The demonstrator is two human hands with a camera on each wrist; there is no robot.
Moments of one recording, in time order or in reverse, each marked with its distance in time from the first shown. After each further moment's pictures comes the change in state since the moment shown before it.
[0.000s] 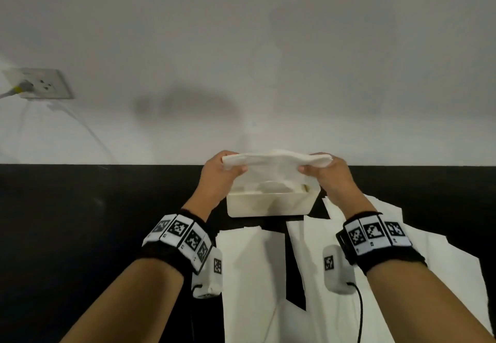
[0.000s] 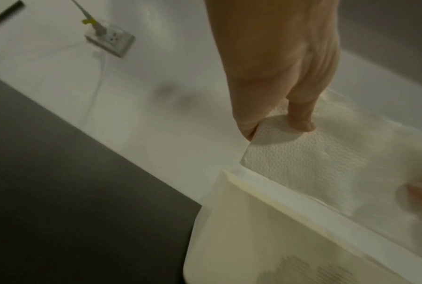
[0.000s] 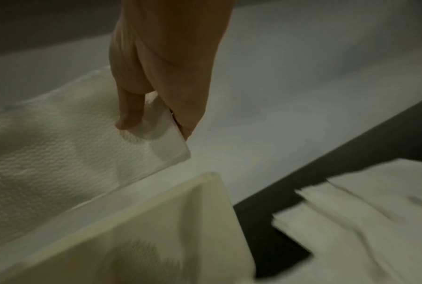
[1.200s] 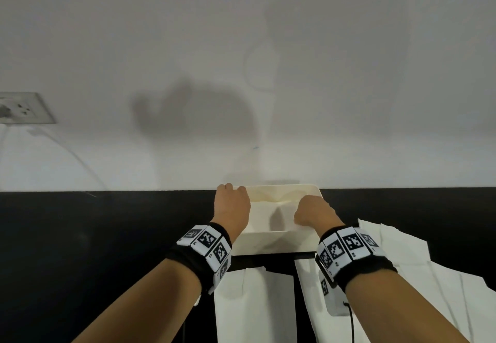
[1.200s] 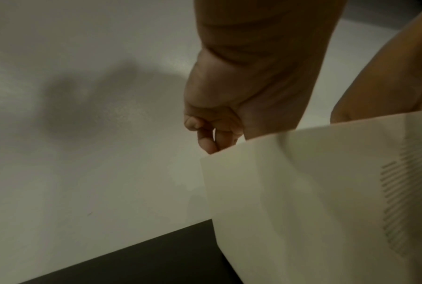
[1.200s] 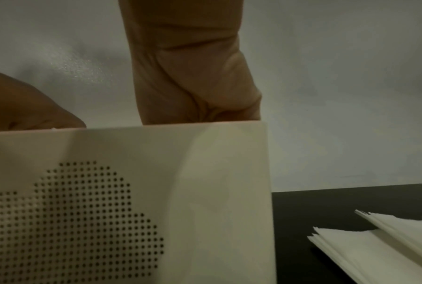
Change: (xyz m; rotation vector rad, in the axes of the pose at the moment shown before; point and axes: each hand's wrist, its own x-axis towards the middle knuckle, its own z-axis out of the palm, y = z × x) left_hand 0.063 -0.021 0.039 1.774 -0.326 0.209; right_hand 0.061 0.027 0.053 -1.153 -0.228 0.295
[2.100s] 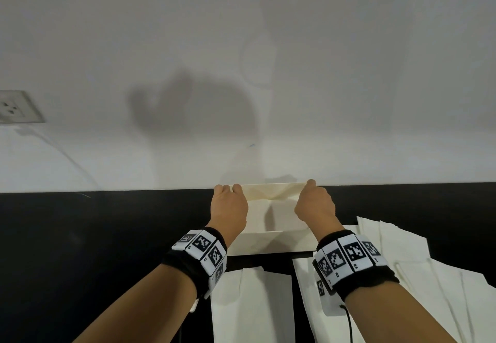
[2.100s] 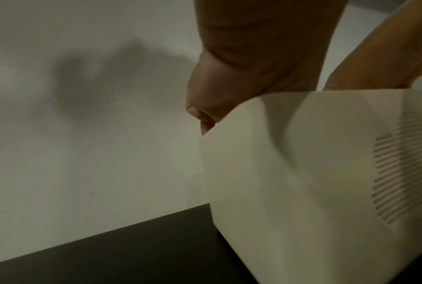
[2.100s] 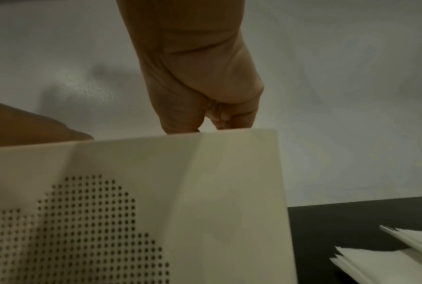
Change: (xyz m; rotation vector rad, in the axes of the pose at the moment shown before) left_hand 0.007 0.009 0.015 0.051 -0.008 -0.004; right_hand -0.003 0.000 -0.005 0.154 0.223 0.027
